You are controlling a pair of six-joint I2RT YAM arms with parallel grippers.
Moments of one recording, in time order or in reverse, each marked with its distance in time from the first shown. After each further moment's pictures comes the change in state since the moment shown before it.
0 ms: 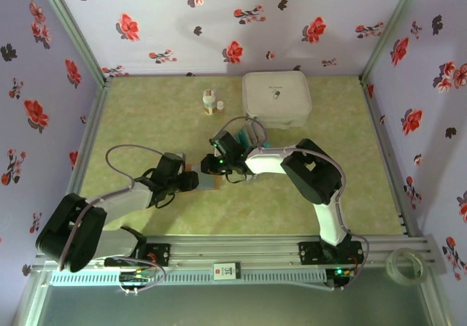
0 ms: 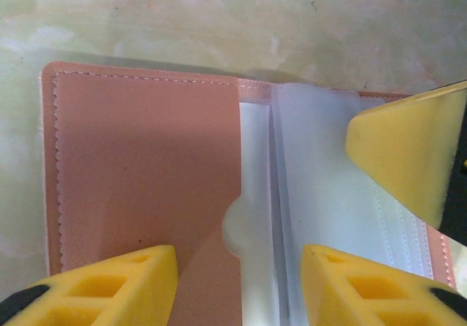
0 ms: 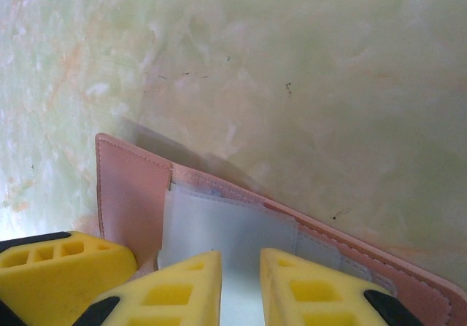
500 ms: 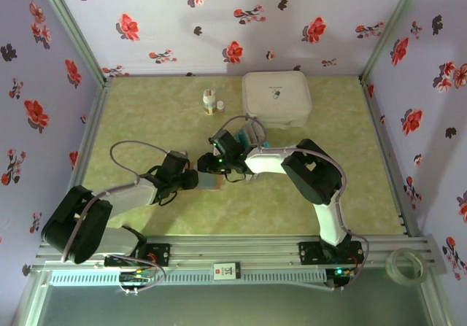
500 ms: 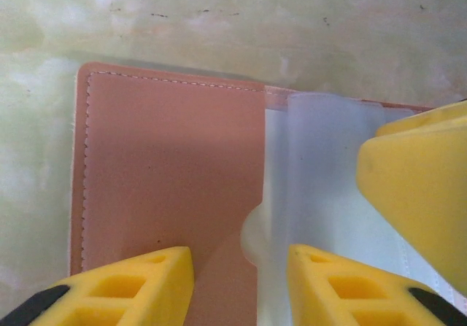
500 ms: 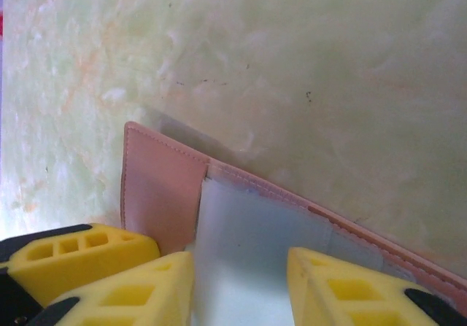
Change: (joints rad) left arm -0.028 0.068 0.043 -0.003 -0.076 0.010; right arm -0.001 -0.006 0.011 0.002 -0.004 0.008
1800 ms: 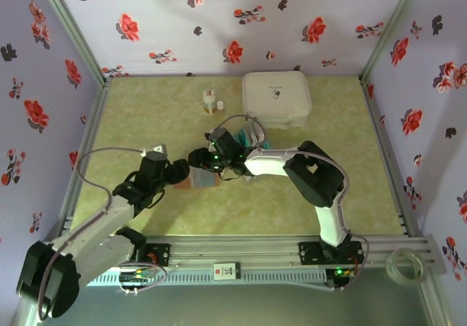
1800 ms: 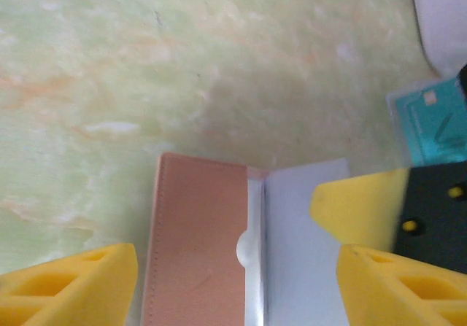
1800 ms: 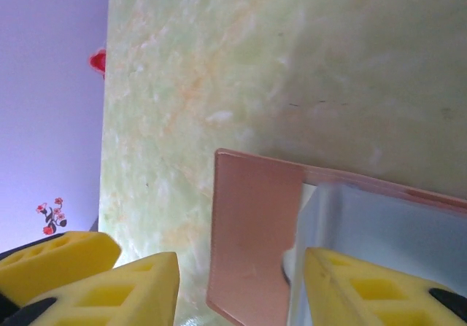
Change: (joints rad) left arm 0.083 -0.439 -0.021 -0.188 -0.080 -0.103; right arm 0.032 -0.016 0.004 0.156 -0.045 0.175
